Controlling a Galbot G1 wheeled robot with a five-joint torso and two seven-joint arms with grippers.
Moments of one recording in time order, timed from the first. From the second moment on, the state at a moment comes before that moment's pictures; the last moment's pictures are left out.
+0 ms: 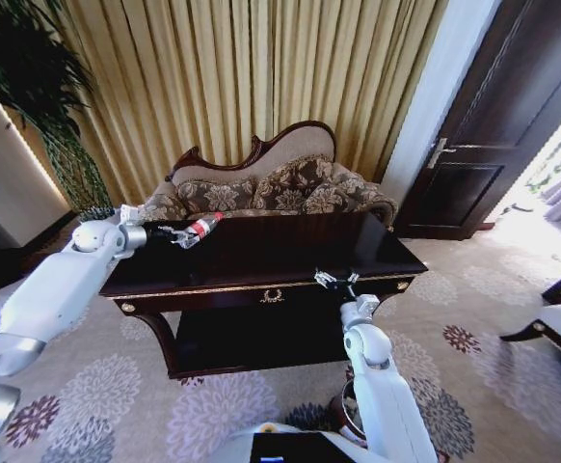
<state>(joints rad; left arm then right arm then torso) 0.32 -0.69 -0.01 -1.36 -0.82 0.64 0.54 -1.22 1.50 0.54 1.86 0.21 -0.14 -0.03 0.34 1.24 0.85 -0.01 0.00</state>
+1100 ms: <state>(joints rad) 0.71 -0.63 -0.34 -1.90 -0.73 0.46 0.37 -1.22 1.50 0.54 1.92 0.23 -0.17 -0.03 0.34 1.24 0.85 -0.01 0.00</state>
